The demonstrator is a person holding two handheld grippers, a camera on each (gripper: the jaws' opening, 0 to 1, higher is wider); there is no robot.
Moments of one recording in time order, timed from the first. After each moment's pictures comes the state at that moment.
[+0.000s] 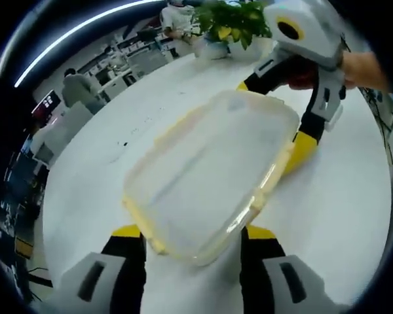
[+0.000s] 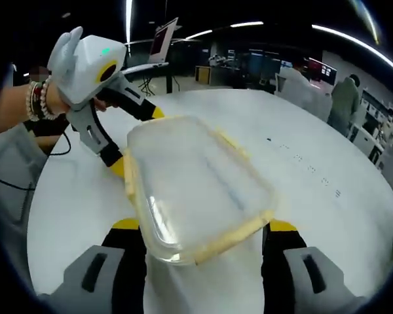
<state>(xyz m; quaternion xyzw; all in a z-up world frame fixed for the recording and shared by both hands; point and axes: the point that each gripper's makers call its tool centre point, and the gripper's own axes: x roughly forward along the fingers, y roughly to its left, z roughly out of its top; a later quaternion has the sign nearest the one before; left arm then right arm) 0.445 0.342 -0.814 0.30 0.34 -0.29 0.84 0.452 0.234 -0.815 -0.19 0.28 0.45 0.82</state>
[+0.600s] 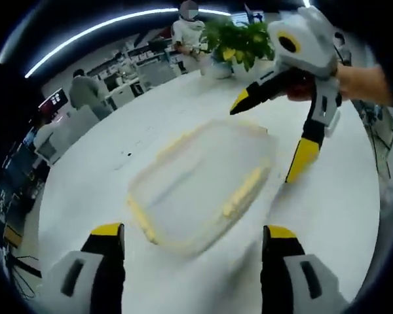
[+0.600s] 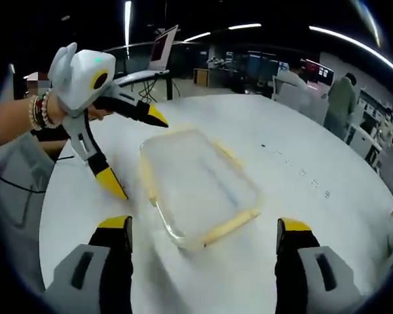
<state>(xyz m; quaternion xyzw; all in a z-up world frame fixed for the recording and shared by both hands) 0.420 0.333 -0.777 0.23 0.29 -0.30 0.88 0.430 0.219 -0.779 -0.17 0.27 0.45 0.83</state>
